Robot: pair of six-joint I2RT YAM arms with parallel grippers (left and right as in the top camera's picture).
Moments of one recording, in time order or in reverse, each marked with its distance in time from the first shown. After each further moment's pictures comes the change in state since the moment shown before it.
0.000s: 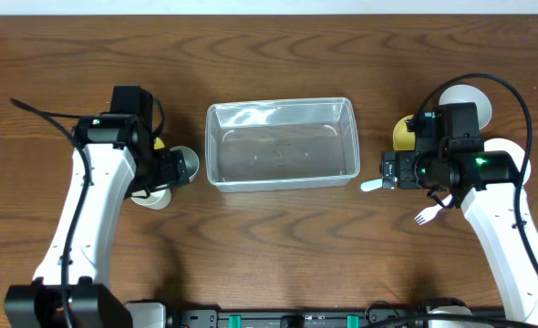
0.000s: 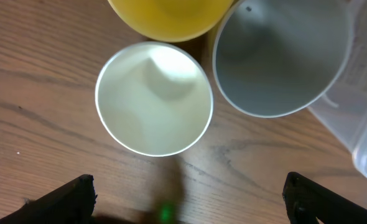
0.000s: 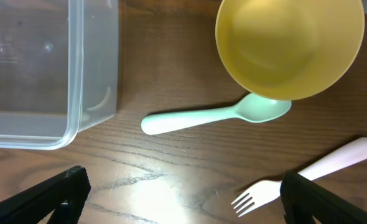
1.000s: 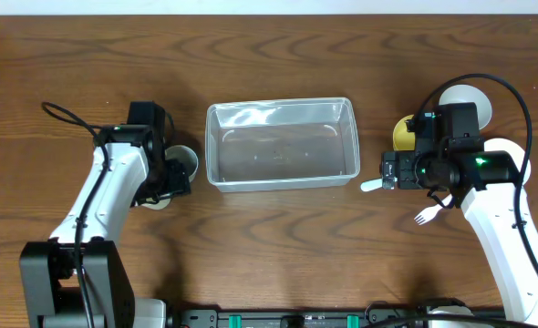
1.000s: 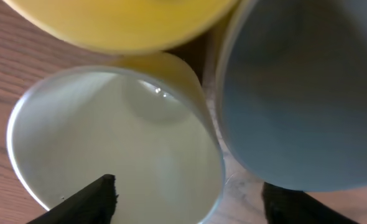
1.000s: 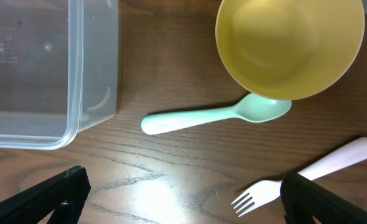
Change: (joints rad) left arm 0.000 0.093 -0.164 0.204 -0.004 0.030; right arm 0.000 0.000 0.000 0.000 0.000 0.000
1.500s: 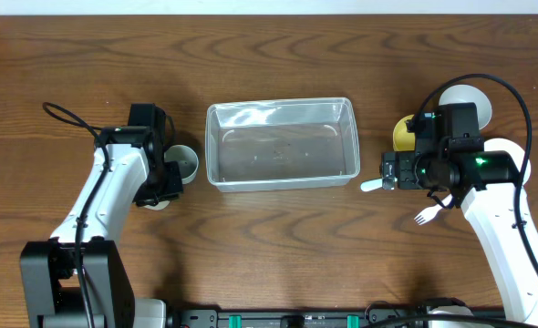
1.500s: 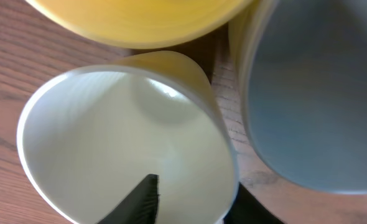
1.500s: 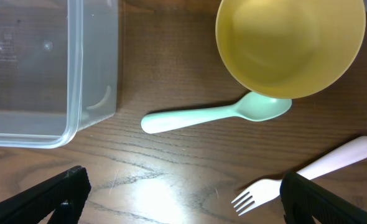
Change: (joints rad) left arm 0.000 0.000 -0.006 -0.003 -0.025 0.000; right arm 0.000 0.000 0.000 -0.003 0.000 0.000
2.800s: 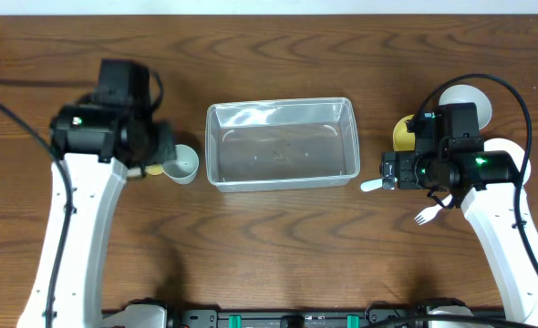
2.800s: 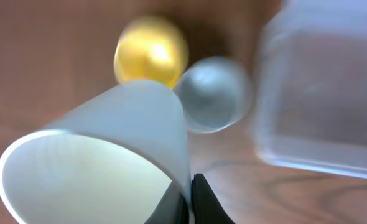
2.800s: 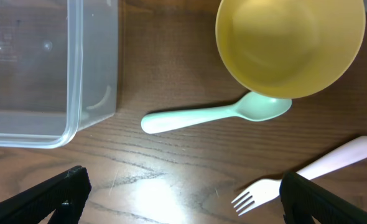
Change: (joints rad) left arm -0.110 -0.169 0.496 -0.287 -0.001 -0.004; right arm 0.000 0.000 0.000 0.000 0.000 0.000
